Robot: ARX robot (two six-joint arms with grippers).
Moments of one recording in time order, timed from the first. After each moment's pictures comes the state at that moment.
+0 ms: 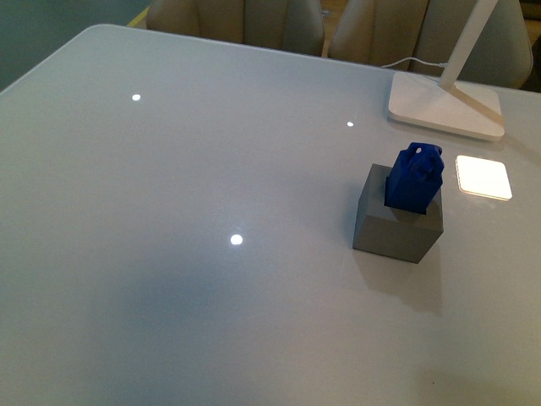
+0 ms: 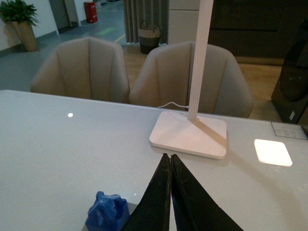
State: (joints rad) left arm 0.00 0.00 0.01 0.00 0.00 0.00; right arm 0.10 1.36 0.21 1.14 0.09 0.01
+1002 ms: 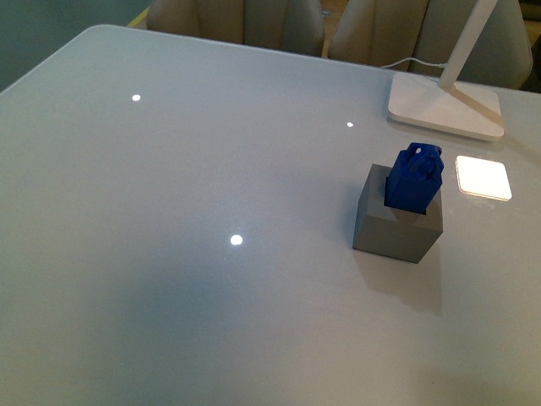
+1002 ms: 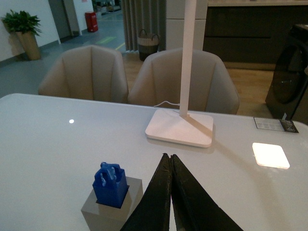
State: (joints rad) left arm 0.00 0.00 0.01 0.00 0.00 0.00; right arm 0.00 0.50 0.02 0.49 0.00 0.01
